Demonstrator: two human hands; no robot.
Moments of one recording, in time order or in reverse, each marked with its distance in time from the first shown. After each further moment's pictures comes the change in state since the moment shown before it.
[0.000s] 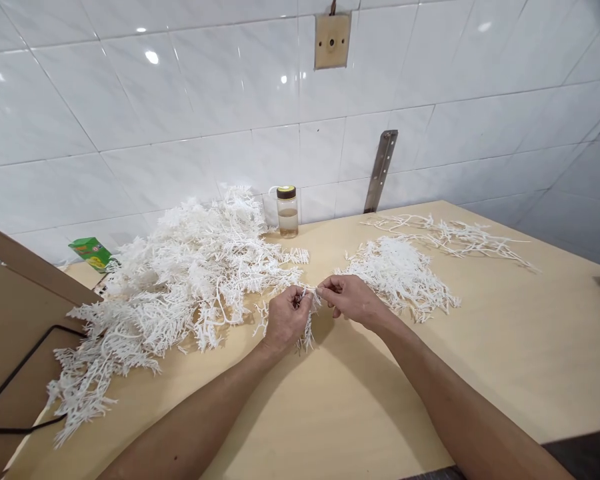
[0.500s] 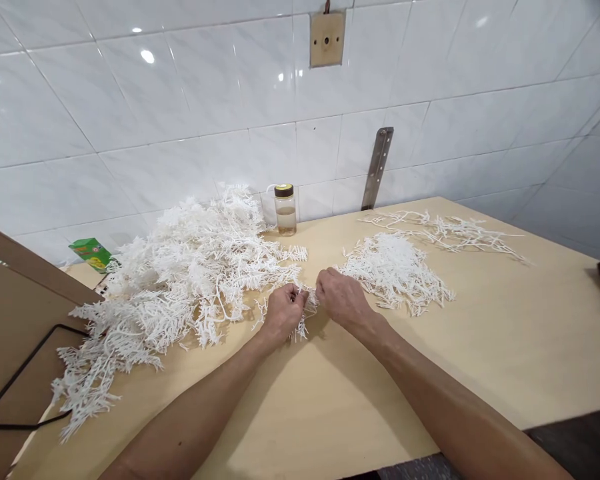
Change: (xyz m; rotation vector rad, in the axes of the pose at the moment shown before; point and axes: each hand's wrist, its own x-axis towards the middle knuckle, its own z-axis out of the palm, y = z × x) left_hand 0.007 -0.005 -0.005 0.057 -0.089 -0.104; right_hand 0.002 -0.010 0.016 -0.810 0.249 -0.125
